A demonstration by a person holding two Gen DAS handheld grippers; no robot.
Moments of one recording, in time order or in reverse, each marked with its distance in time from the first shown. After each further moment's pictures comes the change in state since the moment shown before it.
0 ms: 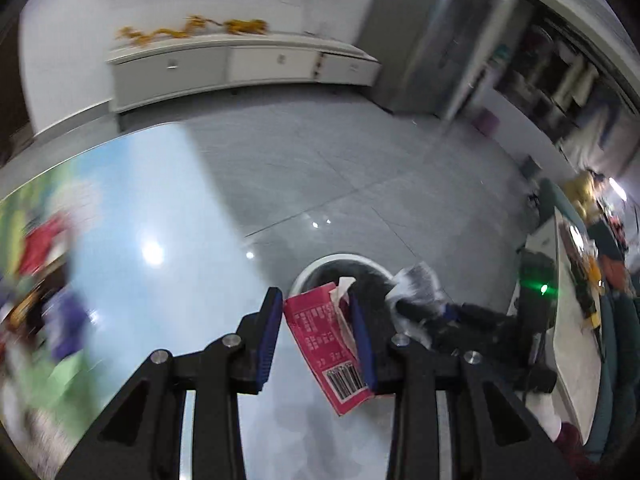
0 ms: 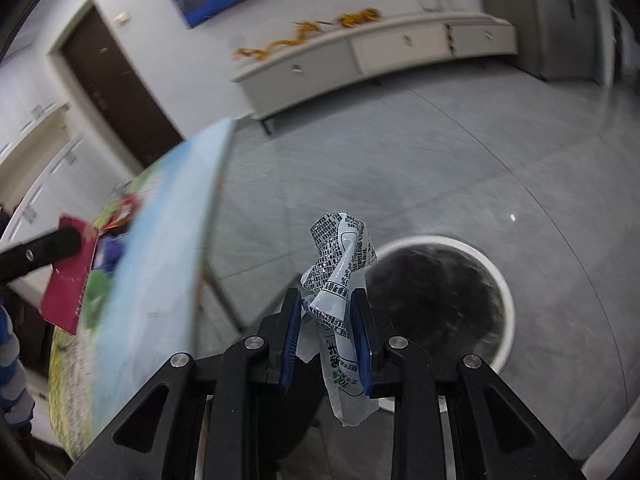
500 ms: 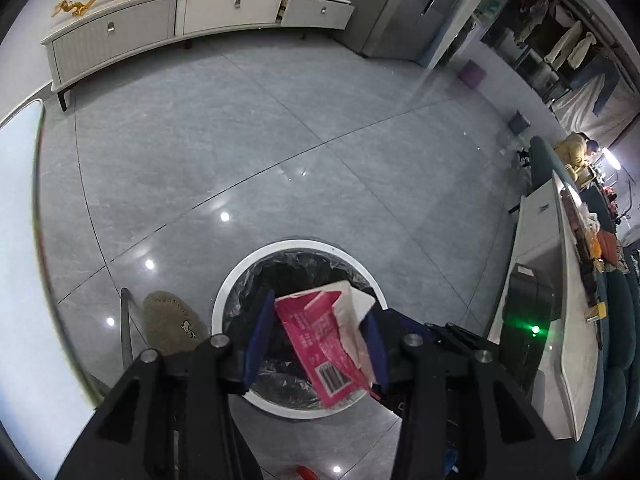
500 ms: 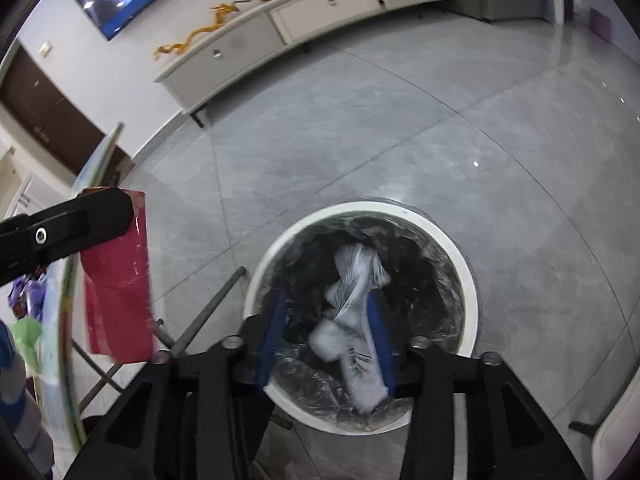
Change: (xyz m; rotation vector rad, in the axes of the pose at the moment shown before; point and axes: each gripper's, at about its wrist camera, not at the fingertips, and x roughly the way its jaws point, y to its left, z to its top) left arm 0.156 -0.066 0.034 0.034 0.185 -0.061; right arm 0.055 -0.084 -0.003 0.184 0.081 -0.109
